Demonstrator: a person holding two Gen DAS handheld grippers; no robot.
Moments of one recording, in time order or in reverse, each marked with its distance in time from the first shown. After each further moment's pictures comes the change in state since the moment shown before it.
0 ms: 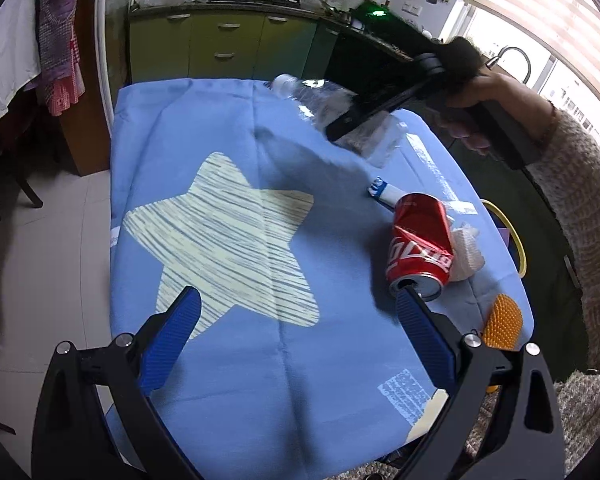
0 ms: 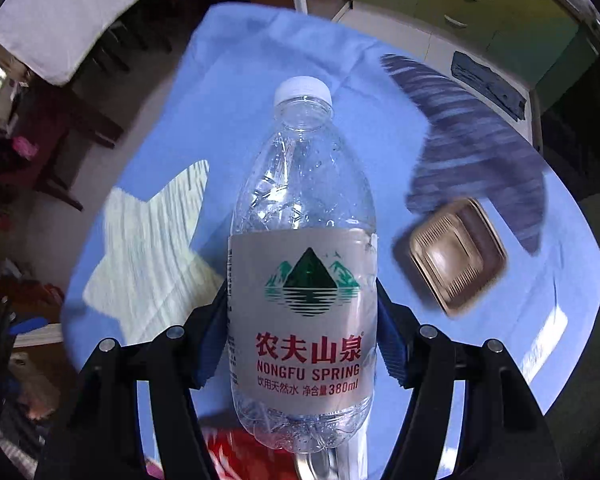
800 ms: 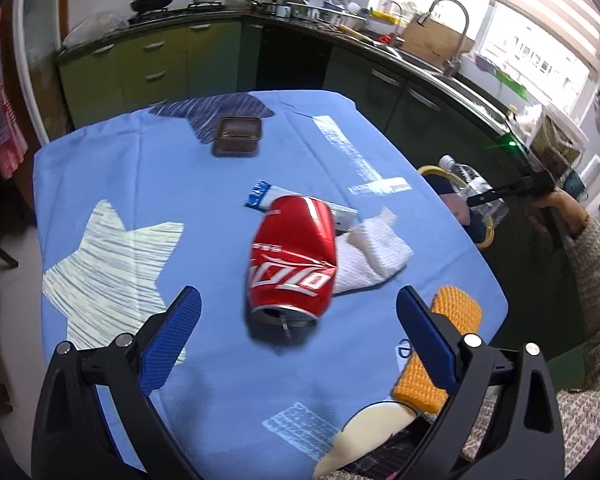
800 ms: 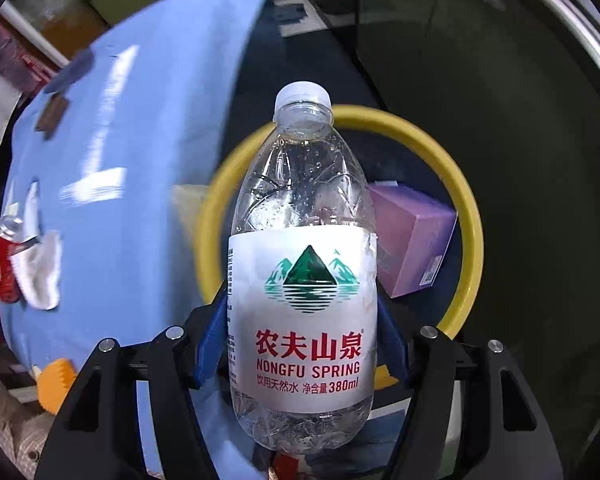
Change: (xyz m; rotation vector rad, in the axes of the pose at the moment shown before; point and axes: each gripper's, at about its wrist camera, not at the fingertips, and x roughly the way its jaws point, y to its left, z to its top) left arm 0.028 -0.127 0.014 0.224 0.027 -0.071; right arm -0.057 -0.286 -0.418 0.675 -0.068 -0.160
